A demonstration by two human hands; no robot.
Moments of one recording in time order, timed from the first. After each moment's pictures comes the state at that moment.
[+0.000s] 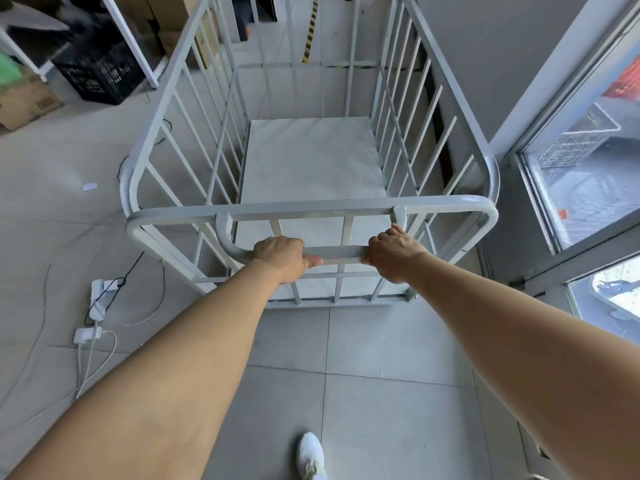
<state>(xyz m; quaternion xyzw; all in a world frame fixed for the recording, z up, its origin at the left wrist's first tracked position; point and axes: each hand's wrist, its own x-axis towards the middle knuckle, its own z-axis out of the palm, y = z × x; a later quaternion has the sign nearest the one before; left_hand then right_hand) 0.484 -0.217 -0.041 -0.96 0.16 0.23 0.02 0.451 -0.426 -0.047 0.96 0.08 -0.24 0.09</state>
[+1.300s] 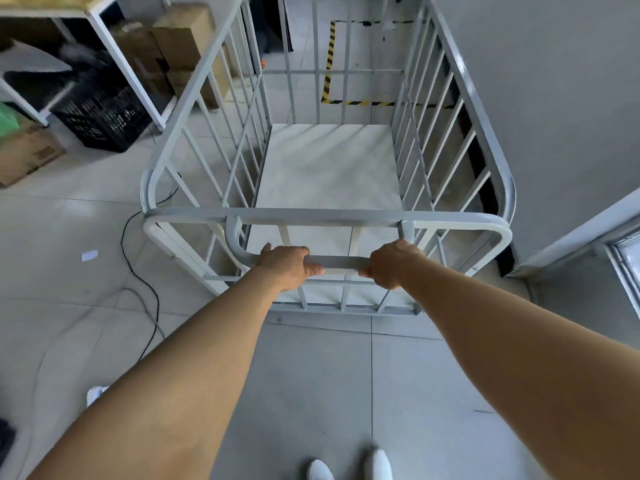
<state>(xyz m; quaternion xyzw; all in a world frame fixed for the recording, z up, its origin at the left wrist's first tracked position) 0.923 -0.166 -0.038 -0.95 0.15 0.28 -0.07 0.887 -0.356 -0.012 0.94 0.07 -0.32 0.11</state>
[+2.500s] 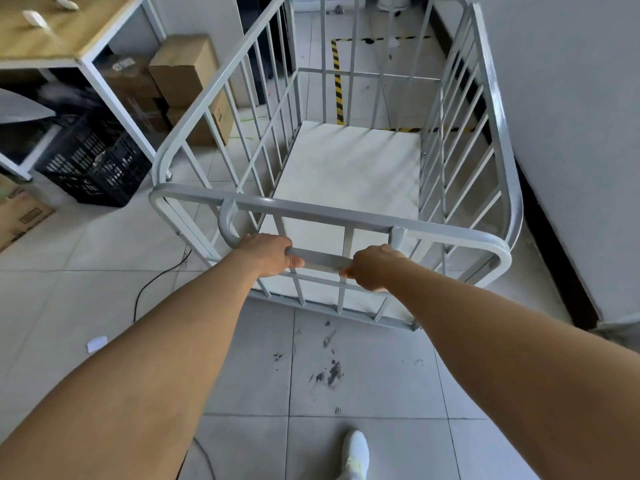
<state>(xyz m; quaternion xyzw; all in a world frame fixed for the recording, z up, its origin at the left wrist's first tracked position) 1.334 0.019 -0.033 -0.94 0.20 0.28 0.01 1.254 -0.171 -0.020 0.95 0.02 -0.30 0.01</state>
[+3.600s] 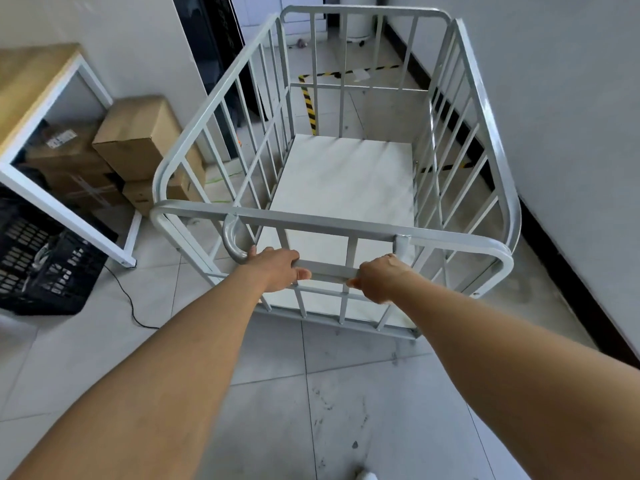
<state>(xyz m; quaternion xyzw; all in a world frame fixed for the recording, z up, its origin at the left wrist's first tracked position) 1.740 -0.051 -0.048 -0.92 0.26 0.27 -0.02 1.640 -0.236 -0.045 0.96 -0.03 -0.29 0.03</state>
